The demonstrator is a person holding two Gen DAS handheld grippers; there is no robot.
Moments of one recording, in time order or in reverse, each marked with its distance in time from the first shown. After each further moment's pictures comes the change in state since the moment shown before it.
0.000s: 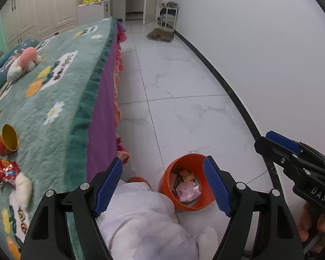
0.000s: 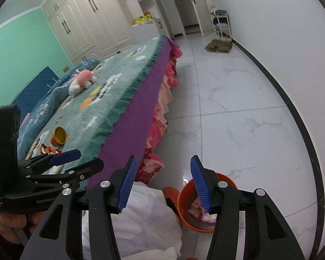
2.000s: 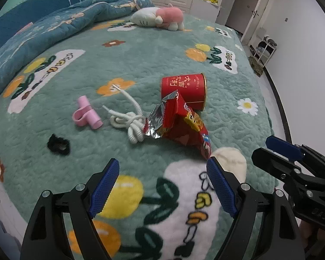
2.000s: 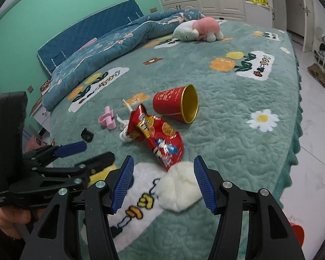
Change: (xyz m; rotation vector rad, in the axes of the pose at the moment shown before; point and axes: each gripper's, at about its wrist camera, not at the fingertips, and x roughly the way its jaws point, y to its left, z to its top) left arm -0.074 0.322 -0.099 -0.513 -0.019 0.249; right arm 0.177 0.376 -0.016 -0.475 0.260 0.332
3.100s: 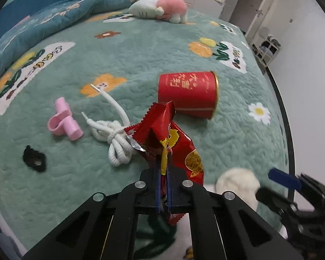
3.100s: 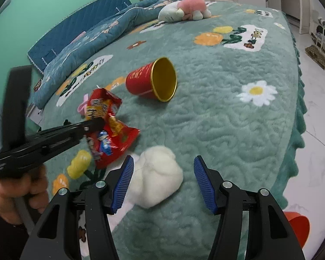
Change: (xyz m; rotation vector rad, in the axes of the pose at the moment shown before) left arm 0.038 0.005 0.012 -0.021 0.027 -0.005; right arm 0.037 -0.040 -0.021 0.062 0.100 -0.002
